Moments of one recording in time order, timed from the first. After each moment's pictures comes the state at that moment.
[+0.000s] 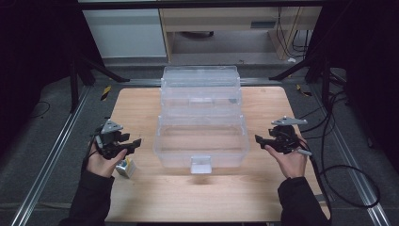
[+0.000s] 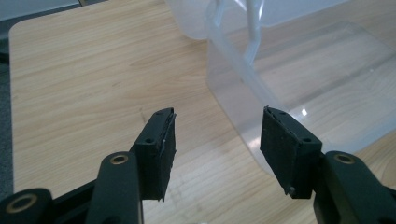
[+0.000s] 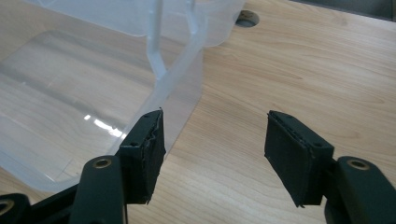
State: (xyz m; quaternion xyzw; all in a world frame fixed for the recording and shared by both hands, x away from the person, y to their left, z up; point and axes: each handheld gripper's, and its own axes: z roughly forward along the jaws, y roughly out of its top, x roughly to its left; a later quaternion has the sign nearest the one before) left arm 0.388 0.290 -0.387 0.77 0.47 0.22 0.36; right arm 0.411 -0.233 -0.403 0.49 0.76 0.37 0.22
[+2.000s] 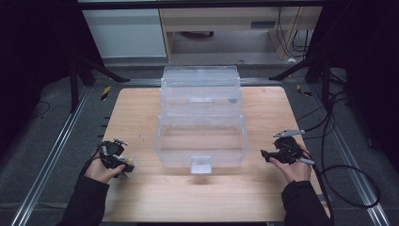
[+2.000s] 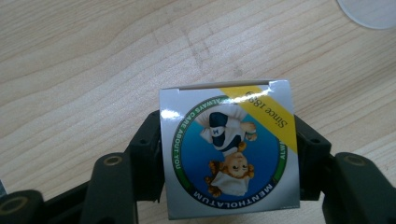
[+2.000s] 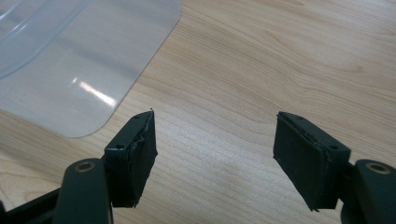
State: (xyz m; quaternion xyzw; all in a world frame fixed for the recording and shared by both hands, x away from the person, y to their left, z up) left arm 0.403 0.308 -0.450 0.84 0.52 0.08 0.15; right arm 0.403 -0.253 -0.446 0.50 0.79 0.29 0.20
